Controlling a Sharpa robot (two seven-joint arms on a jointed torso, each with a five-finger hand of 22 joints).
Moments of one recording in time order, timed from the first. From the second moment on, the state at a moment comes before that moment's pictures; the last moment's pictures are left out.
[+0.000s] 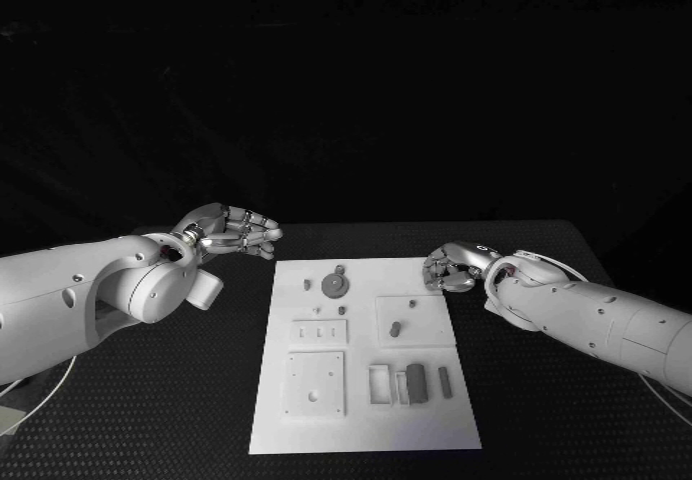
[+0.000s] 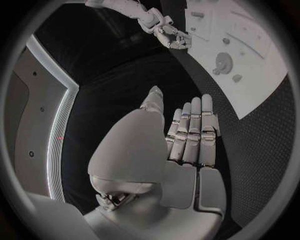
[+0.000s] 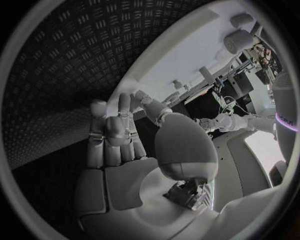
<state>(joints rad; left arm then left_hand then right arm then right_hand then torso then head) 1.45 -0.88 -0.24 1.45 -0.25 -0.26 0.14 1.55 -0.12 0.00 0.29 0.06 0.73 0.19 0.32 0.38 1.03 0.18 0.07 0.14 0.94 0.13 0.30 0.68 0.06 0.97 0.03 0.16 0.64 1.11 -0.66 -0.02 0.90 -1.38 -0.29 0.23 1.11 -0.08 0.57 -0.29 0.05 0.91 0.13 0.31 0.52 1.22 0.02 0.48 0.51 1.28 -0.07 1.38 0.82 0.22 1.19 -0.02 0.77 1.31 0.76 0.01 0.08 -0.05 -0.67</state>
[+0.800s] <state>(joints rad) 1.45 -0.88 -0.24 1.45 -0.25 -0.25 0.14 1.55 -0.11 0.01 0.29 0.06 0.76 0.19 0.33 0.38 1.05 0.17 0.08 0.15 0.94 0.12 0.30 0.69 0.05 0.97 0.03 0.15 0.64 1.11 -0.66 -0.02 0.95 -1.38 -0.34 0.21 1.11 -0.06 0.57 -0.29 0.05 0.94 0.10 0.32 0.53 1.24 0.01 0.57 0.64 1.29 -0.08 1.37 0.82 0.22 1.19 -0.02 0.77 1.31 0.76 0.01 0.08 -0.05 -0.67</state>
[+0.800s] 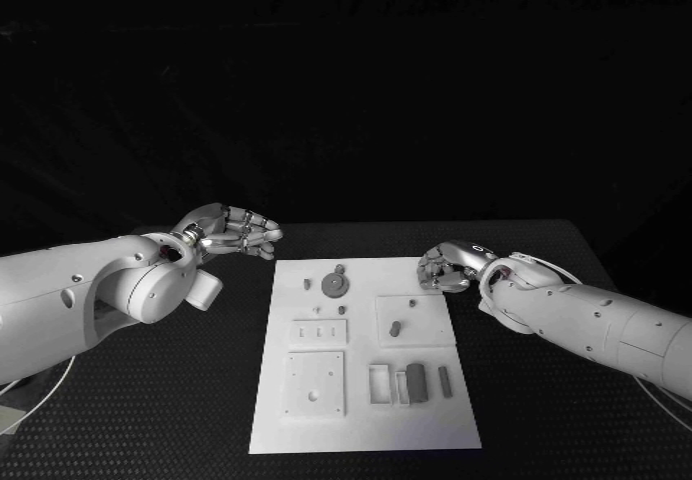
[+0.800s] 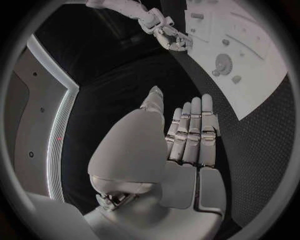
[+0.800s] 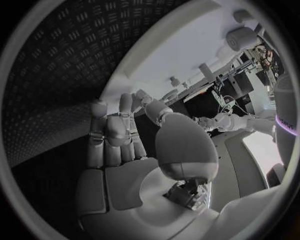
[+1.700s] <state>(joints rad) 1.45 -0.79 -0.24 1.46 -0.36 -0.24 -0.11 1.36 -0.10 0.02 0.29 0.06 0.92 0.15 0.34 0.36 1.25 0.05 0.24 0.39 1.11 0.00 0.57 0.90 0.05 1.15 -0.10 0.36 0.88 1.18 -0.67 0.01 1.32 -1.48 -0.40 0.00 1.11 -0.08 0.56 -0.29 0.05 0.96 0.08 0.30 0.54 1.21 -0.02 0.93 1.09 1.30 -0.12 1.39 0.85 0.23 1.21 -0.03 0.79 1.31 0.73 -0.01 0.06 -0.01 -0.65</state>
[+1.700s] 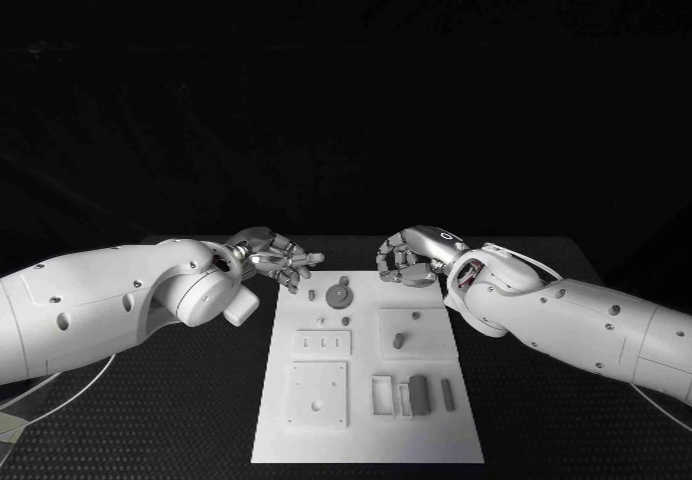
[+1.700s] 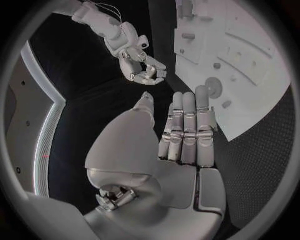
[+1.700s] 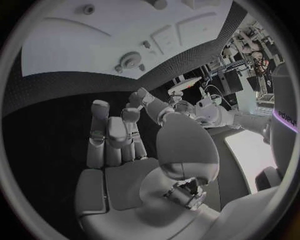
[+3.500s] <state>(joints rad) 1.45 -0.74 -0.24 1.51 -0.31 -0.27 -0.20 1.33 -0.08 0.01 0.29 0.06 0.98 0.13 0.34 0.36 1.20 0.05 0.30 0.47 1.08 -0.01 0.65 0.89 0.05 1.13 -0.11 0.37 0.95 1.18 -0.59 0.02 1.43 -1.50 -0.41 -0.12 1.11 -0.08 0.56 -0.29 0.05 0.96 0.08 0.30 0.54 1.19 -0.01 1.03 1.18 1.29 -0.12 1.41 0.87 0.23 1.21 -0.04 0.81 1.31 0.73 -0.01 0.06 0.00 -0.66</state>
